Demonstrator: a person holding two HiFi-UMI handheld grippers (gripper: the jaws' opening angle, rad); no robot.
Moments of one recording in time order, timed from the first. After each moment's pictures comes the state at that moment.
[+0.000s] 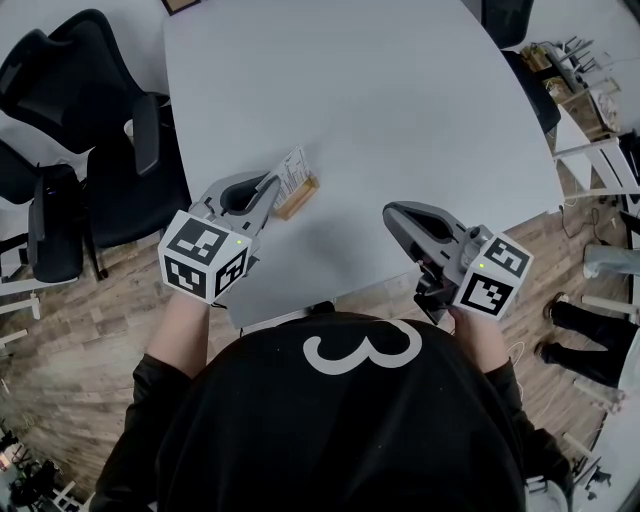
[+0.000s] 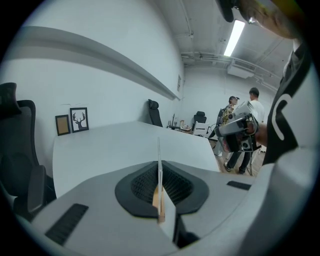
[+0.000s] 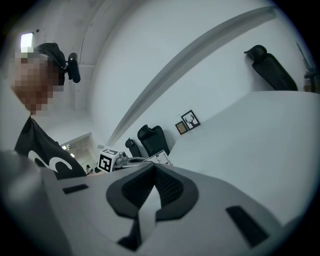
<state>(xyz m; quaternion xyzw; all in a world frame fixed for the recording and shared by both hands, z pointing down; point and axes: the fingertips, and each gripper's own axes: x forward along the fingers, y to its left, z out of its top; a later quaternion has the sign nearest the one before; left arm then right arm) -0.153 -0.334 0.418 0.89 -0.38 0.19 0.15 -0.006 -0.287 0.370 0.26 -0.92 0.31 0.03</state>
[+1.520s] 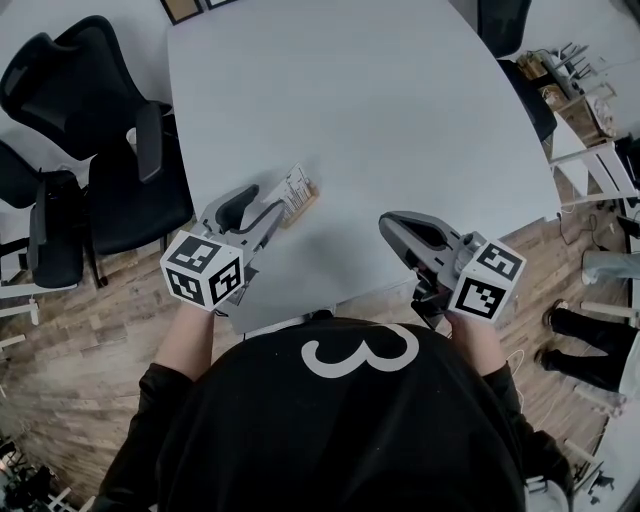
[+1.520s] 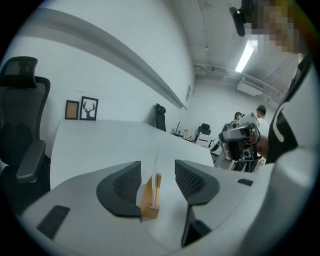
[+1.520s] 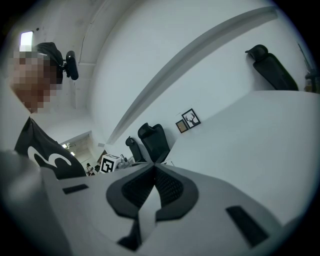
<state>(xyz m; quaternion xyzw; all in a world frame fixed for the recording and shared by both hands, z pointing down) -0.163 -0.323 0.441 0.88 -0.41 0.12 0.21 -0.003 -0.282 0.375 0.25 -0.92 0.31 0.04</state>
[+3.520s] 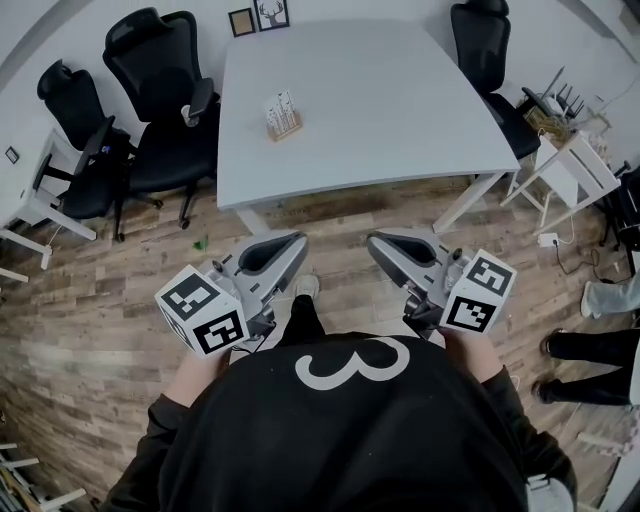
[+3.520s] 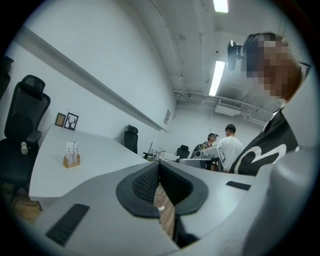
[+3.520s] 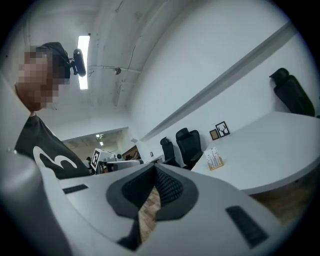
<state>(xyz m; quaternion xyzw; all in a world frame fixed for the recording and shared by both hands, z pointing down) 0.025 0.074 0.292 0.91 -0.38 -0.02 0.18 0.111 0.059 0.295 0.13 -0.97 0.19 -0.01</state>
